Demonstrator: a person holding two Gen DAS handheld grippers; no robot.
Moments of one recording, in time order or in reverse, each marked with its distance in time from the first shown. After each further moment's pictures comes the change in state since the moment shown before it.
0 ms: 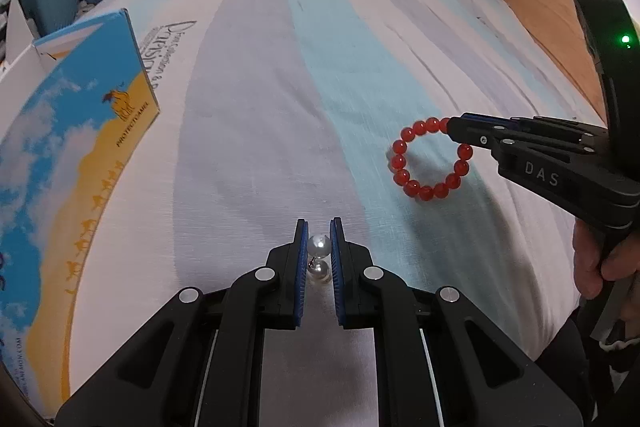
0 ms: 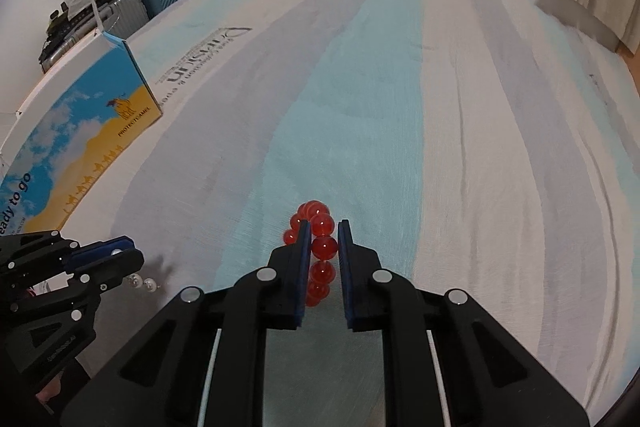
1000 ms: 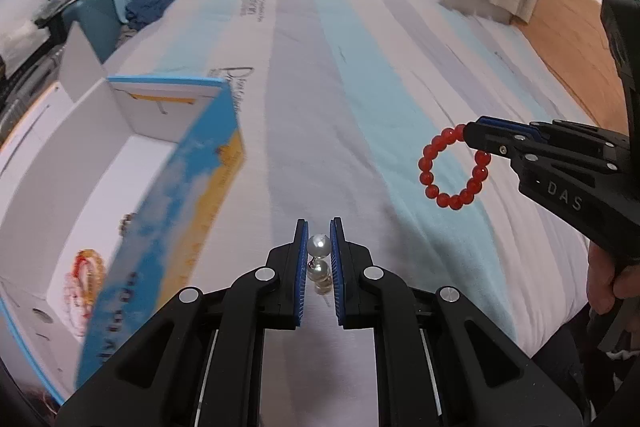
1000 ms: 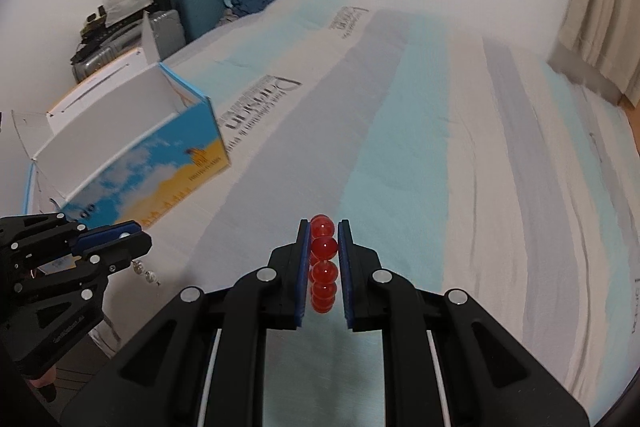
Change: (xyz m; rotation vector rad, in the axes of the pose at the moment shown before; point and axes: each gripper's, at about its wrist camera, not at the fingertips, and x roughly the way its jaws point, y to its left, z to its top) left arm -0.096 0.038 0.021 -0.029 -0.095 0.093; right arm -0.075 0.082 0.042 -0.103 -0.122 0.012
